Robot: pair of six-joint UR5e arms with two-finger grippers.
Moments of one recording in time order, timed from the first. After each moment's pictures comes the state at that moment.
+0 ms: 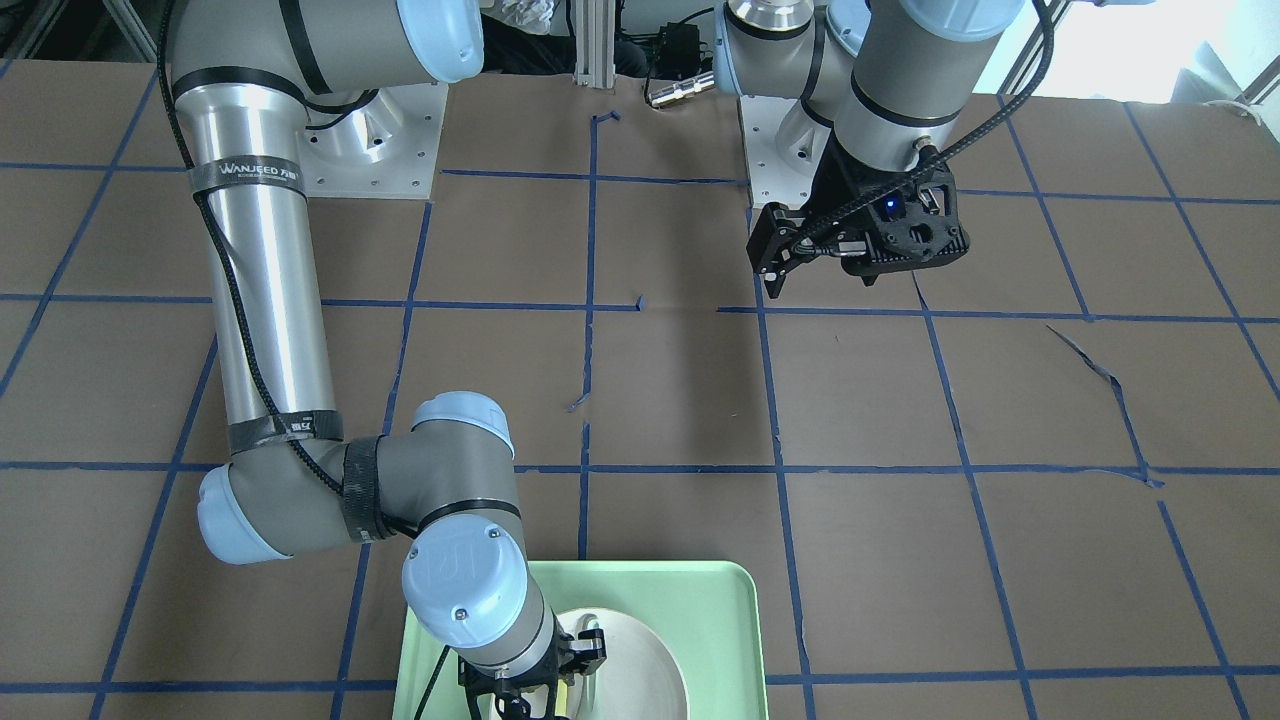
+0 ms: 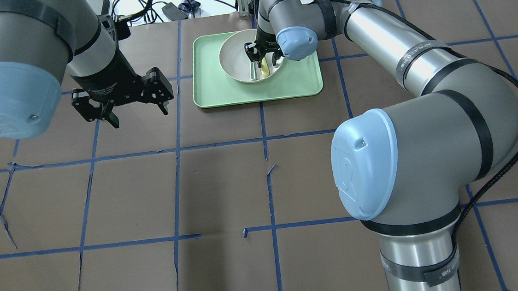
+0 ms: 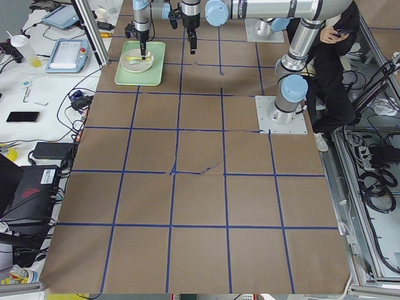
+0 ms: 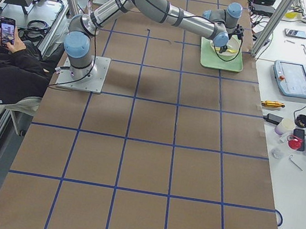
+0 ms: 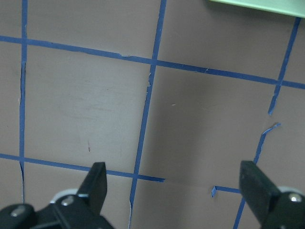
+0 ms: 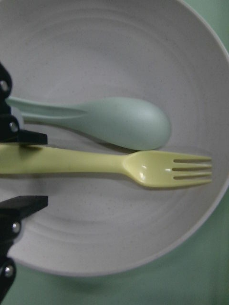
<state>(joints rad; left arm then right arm) -1.63 -1.58 -1.66 -1.46 1.58 -0.24 1.79 -0.65 1.01 -2.09 -1.46 0.10</state>
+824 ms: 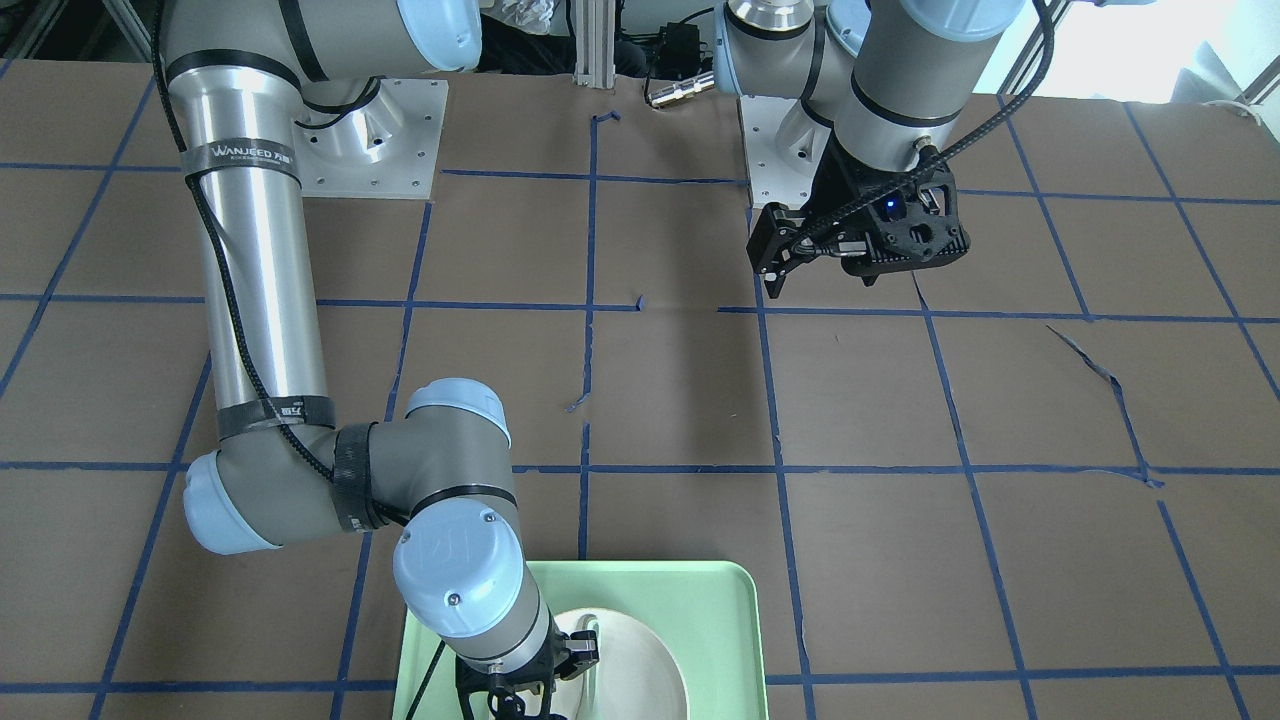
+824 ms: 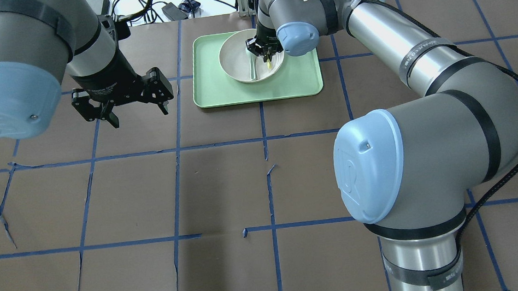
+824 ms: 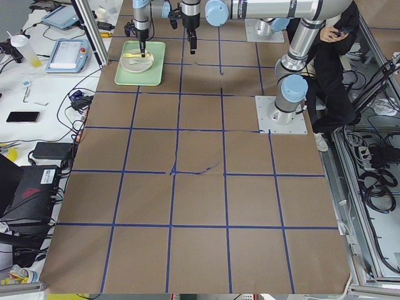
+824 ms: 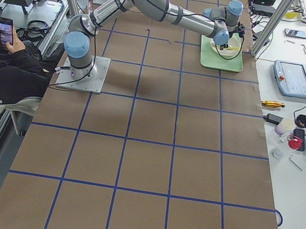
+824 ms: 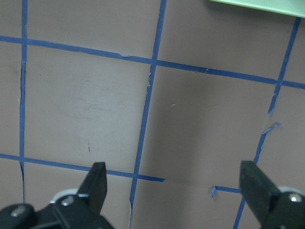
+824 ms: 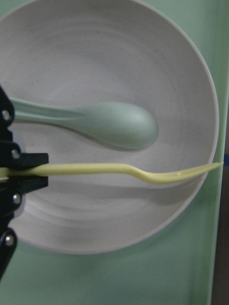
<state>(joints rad) -1.63 -1.58 -1.66 -1.46 1.58 -0.24 1.78 -0.68 1.01 -2.09 -1.49 0.09</state>
